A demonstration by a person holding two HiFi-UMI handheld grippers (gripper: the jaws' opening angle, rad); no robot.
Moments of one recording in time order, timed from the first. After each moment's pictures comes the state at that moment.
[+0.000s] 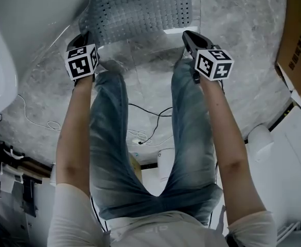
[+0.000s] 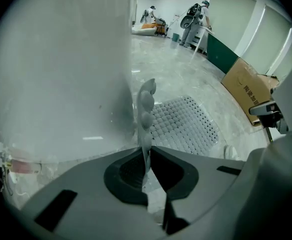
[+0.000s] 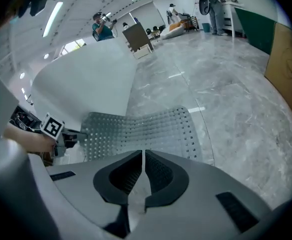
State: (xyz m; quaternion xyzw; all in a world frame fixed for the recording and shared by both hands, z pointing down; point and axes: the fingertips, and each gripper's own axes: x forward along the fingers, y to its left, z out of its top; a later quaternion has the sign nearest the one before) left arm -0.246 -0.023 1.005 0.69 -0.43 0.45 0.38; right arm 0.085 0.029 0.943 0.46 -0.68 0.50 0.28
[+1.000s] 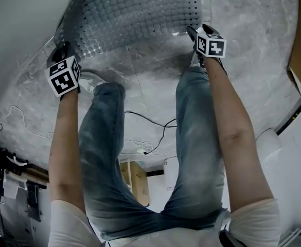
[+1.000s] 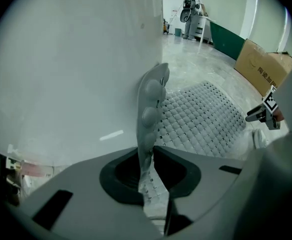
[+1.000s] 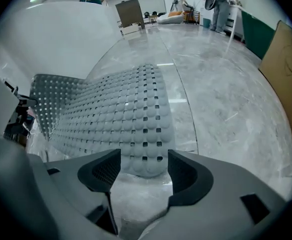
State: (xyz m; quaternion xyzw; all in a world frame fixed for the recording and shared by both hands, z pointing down) left arm -0.314 -0.017 1.081 0.66 -0.48 0.49 0.31; right arm 0.176 0.077 1.177 0.49 -0.61 0.48 0.40
